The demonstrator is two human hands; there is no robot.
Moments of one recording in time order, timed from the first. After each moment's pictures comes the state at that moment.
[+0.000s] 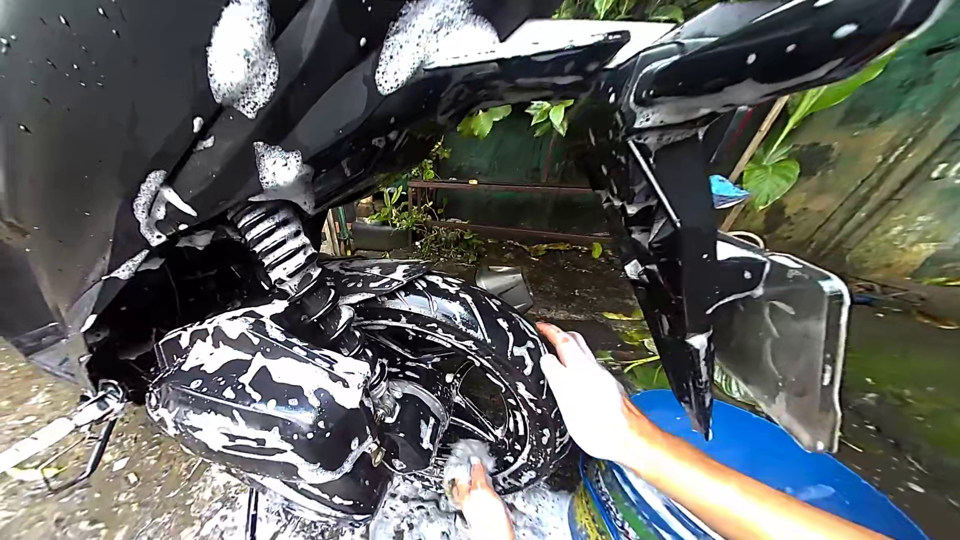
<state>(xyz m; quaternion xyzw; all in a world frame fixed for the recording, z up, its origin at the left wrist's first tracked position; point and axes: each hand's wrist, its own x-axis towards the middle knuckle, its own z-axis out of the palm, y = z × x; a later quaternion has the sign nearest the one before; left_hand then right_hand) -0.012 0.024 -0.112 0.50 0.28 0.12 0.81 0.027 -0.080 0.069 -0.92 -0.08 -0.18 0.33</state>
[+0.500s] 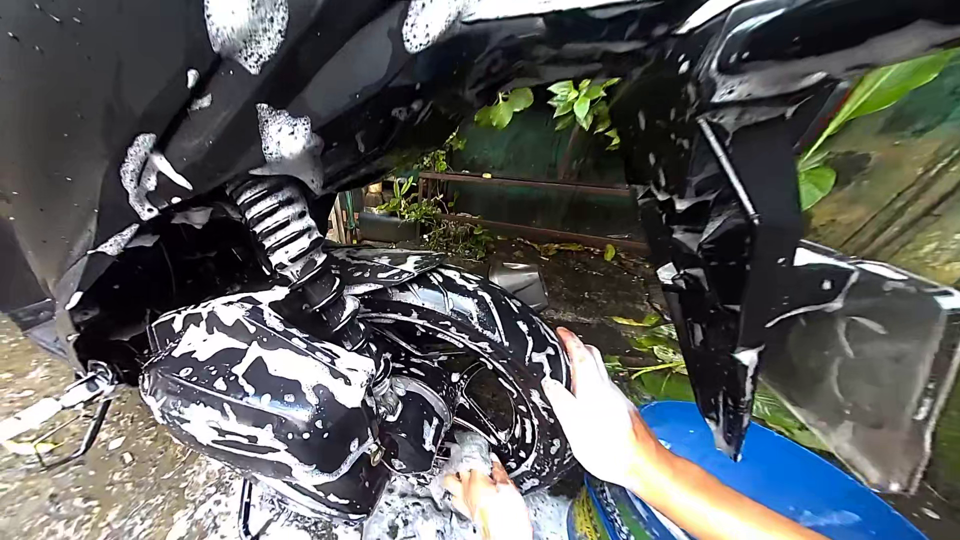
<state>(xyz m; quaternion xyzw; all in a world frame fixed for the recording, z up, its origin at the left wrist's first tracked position) -0.011 0.019 -0.087 0.81 0.27 0.07 0.52 0.032 -0.084 0.048 -0.93 -0.09 -0.20 0.28</state>
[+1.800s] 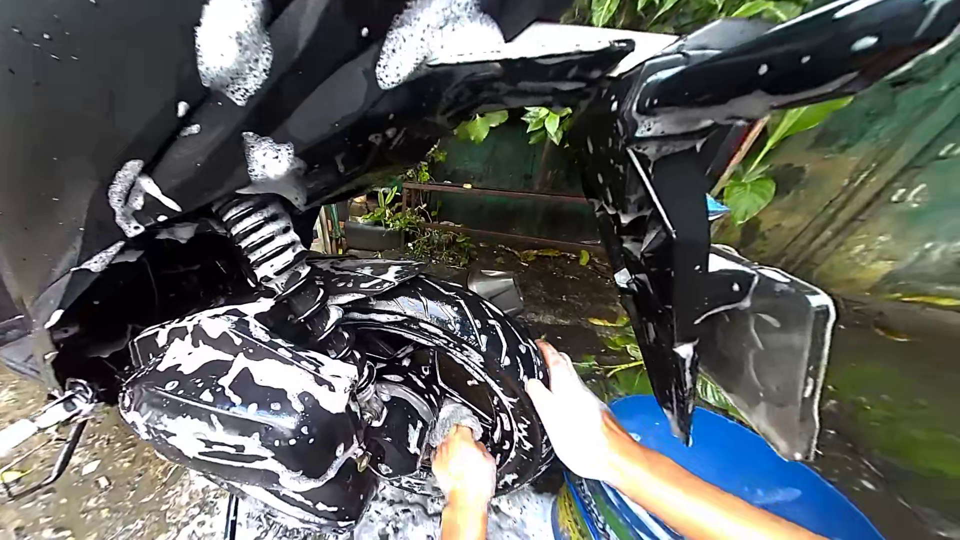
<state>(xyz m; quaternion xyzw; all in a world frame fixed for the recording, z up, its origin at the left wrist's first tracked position) 0.035 0.052 -0.058 0.95 0.07 -0.06 0.31 0.025 -0.088 0.057 -0.95 -0.02 -0.10 0.29</state>
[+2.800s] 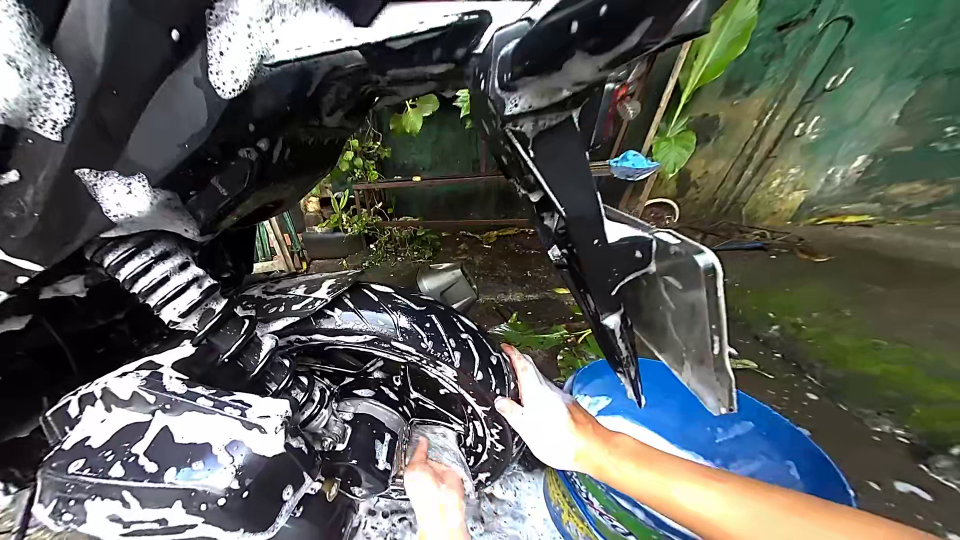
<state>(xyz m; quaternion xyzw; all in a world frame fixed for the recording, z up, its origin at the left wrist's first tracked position) 0.030 0.049 -0.088 0.19 0.27 0.09 0.94 0.022 -0.110 0.023 -0.95 -0.05 -0.08 0.31</state>
